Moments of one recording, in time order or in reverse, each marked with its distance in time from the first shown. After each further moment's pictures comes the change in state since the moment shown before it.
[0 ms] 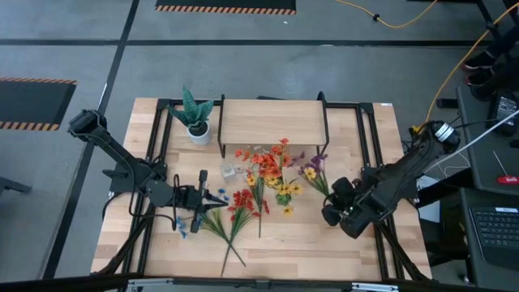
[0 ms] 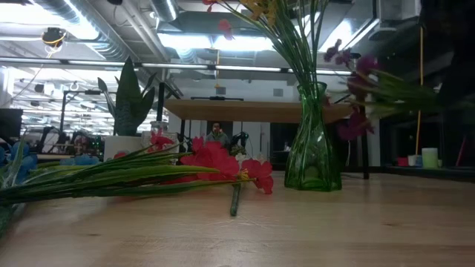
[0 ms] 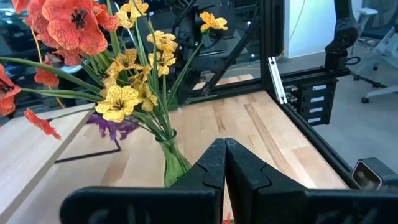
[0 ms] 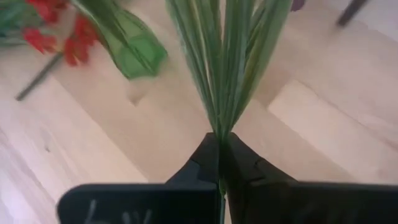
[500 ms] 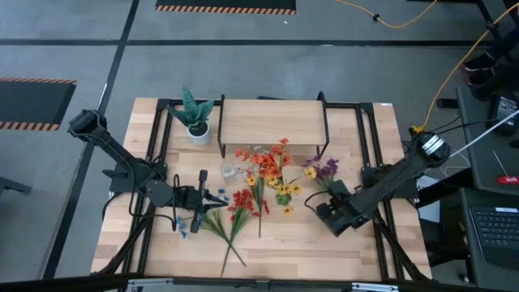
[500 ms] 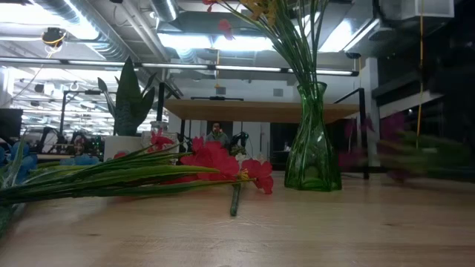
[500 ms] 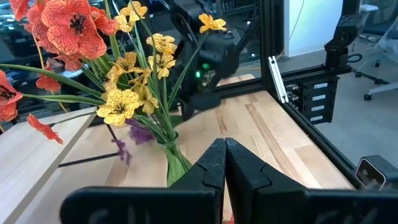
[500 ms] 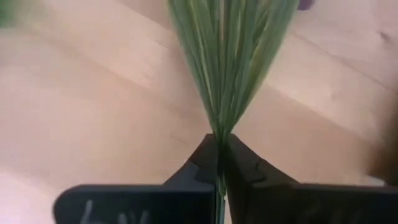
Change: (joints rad) left arm 0.000 0.000 0.000 0.004 -0.001 0.031; right arm -0.087 0.226 -0.002 -0.072 -0.260 0.183
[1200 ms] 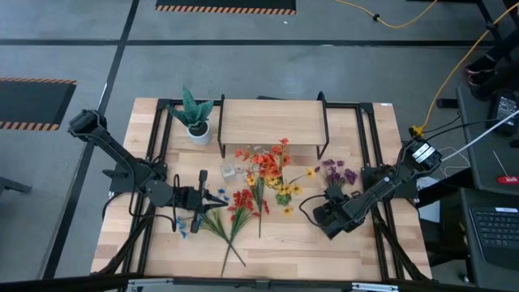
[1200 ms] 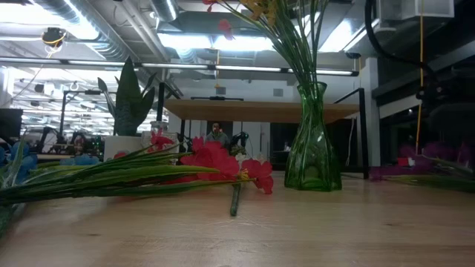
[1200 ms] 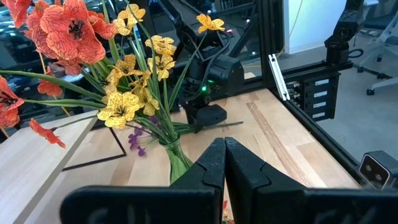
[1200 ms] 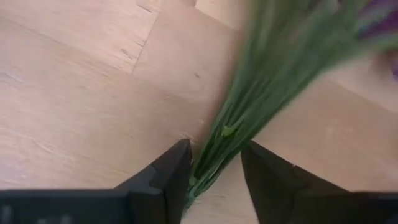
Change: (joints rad) left arm 0.000 0.000 0.000 0.002 0.000 0.031; right arm -0.022 0.150 -0.034 0.115 -0.051 0.049
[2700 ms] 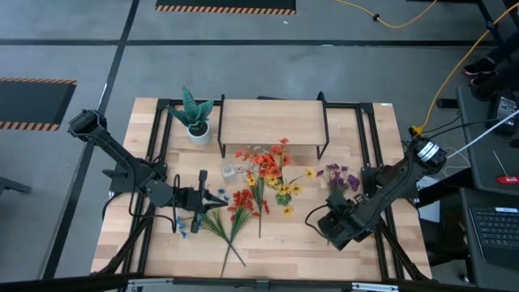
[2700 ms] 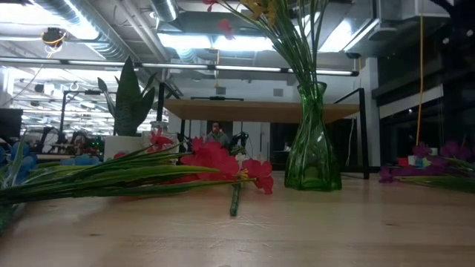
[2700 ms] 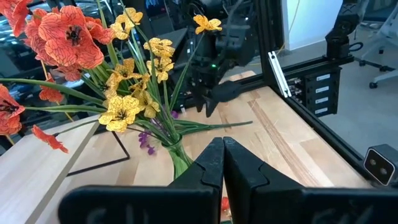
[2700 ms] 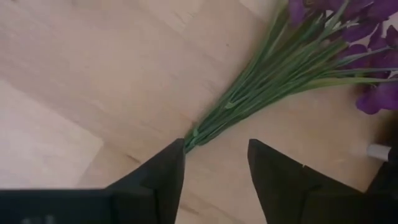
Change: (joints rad) left arm 0.000 0.000 0.000 0.002 -0.003 0.047; right arm 0.116 -0.050 0.164 -0.171 -0.026 -0.069
